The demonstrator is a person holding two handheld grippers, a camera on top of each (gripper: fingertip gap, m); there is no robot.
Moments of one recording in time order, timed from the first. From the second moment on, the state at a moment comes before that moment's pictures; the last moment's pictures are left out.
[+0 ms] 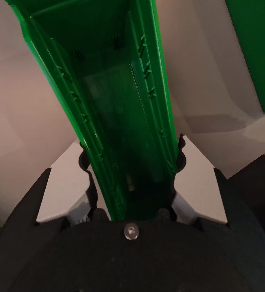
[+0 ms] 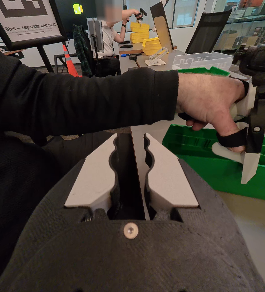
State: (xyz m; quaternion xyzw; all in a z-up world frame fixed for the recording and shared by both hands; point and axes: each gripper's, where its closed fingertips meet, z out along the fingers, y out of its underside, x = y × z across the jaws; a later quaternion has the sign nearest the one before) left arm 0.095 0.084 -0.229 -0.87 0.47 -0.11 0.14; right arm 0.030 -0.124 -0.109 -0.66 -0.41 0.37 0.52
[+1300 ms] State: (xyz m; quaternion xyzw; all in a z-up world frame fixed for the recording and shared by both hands) left arm -0.235 0.194 -0.099 -0.94 0.24 -0.11 0.20; right arm 0.022 -0.125 -0.120 -0.66 -0.41 0.37 0.50
